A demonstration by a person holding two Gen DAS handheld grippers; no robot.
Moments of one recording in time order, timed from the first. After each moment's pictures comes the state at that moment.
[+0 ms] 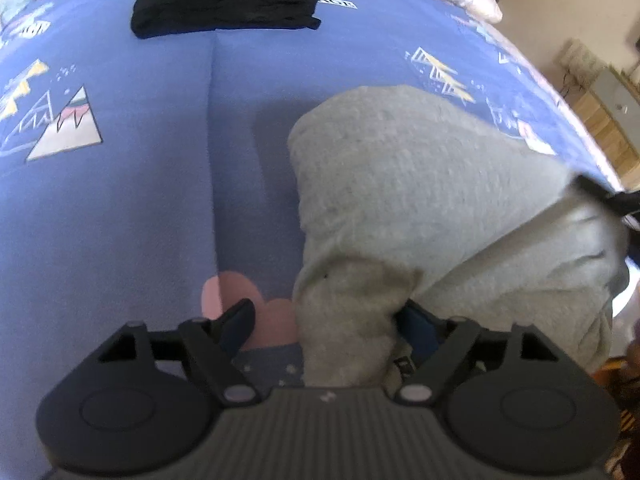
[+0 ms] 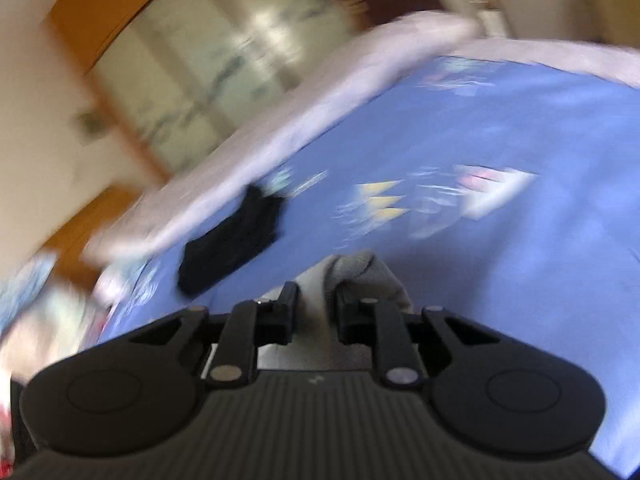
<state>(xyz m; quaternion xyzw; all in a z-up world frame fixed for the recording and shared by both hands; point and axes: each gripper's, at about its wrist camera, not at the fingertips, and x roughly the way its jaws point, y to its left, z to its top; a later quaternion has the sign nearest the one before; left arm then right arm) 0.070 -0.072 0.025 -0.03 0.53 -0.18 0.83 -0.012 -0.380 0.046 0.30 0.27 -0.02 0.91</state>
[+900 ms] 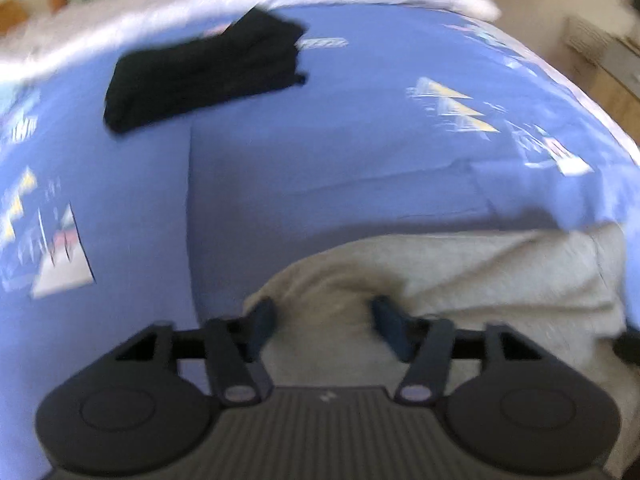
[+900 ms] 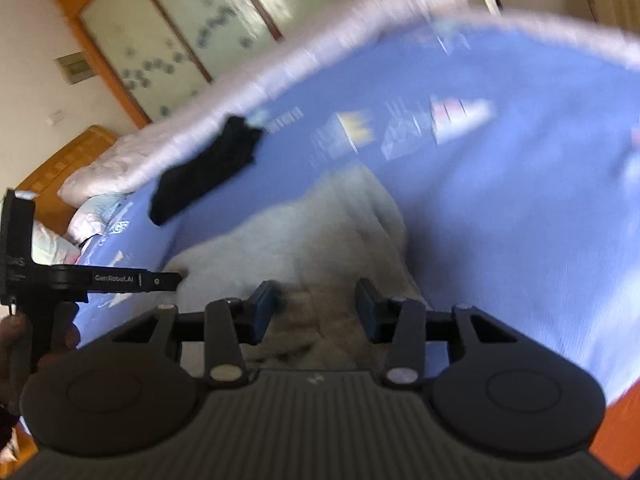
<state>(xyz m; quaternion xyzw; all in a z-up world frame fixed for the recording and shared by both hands) 0.134 -0.109 0.033 0.04 0.48 -0.15 0.86 -0.036 -0.363 0.019 0.27 0.32 0.02 0.91</state>
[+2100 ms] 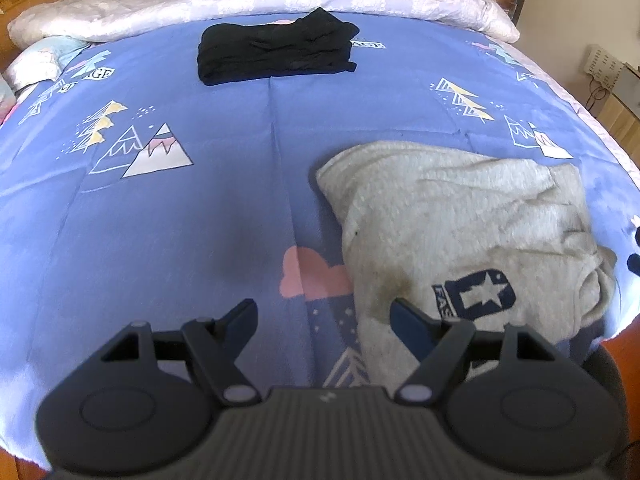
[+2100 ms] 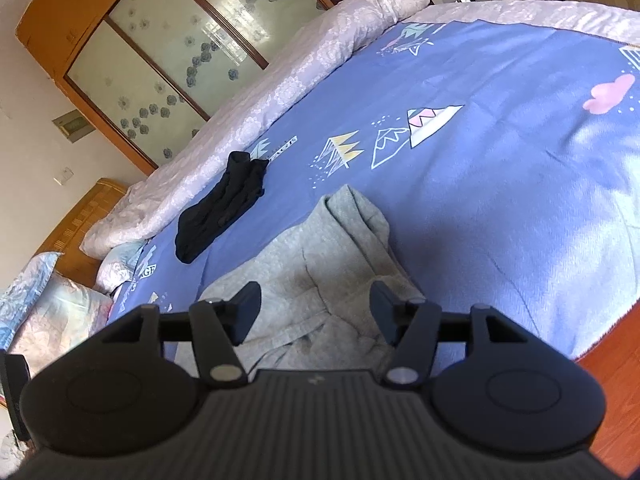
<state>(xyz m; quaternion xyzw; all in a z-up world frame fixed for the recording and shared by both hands) 0.004 -0.041 0.069 0.01 0.48 -0.11 0.87 -0.082 -0.376 0.061 0.34 0.28 0.02 0.90</state>
